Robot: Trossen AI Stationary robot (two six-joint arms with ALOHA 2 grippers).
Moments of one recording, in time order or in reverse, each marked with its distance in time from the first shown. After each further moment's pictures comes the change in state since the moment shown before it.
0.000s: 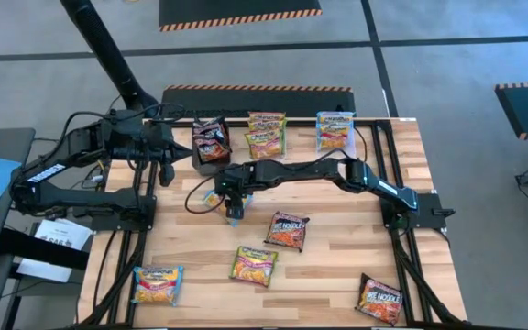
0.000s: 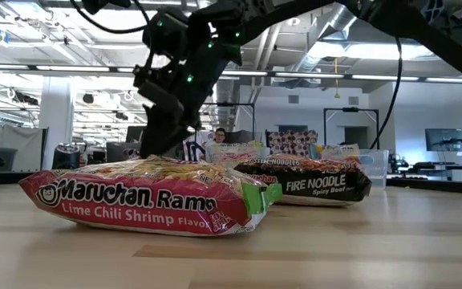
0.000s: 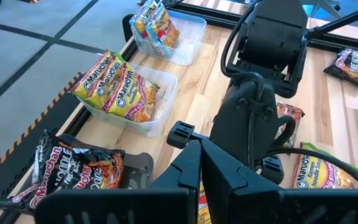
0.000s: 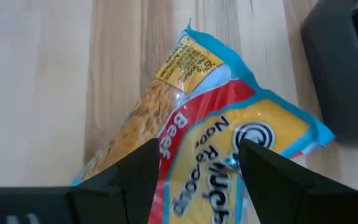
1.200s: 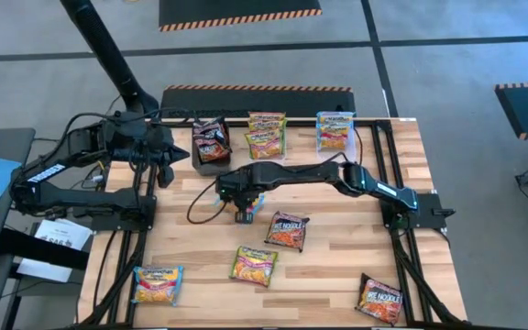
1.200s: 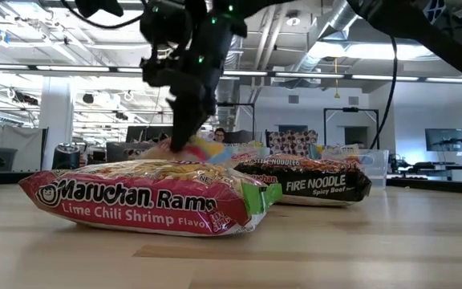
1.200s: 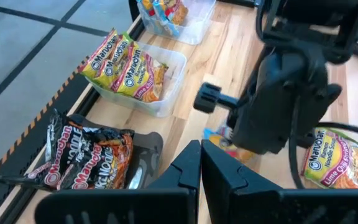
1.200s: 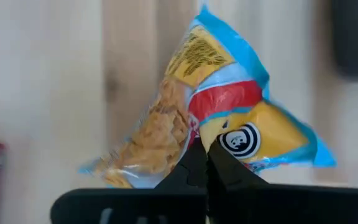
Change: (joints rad) left arm 0.000 -0.001 -0.001 -0.078 -0.035 0.020; right arm 0.038 0.020 0.182 -0.395 0.055 0.010
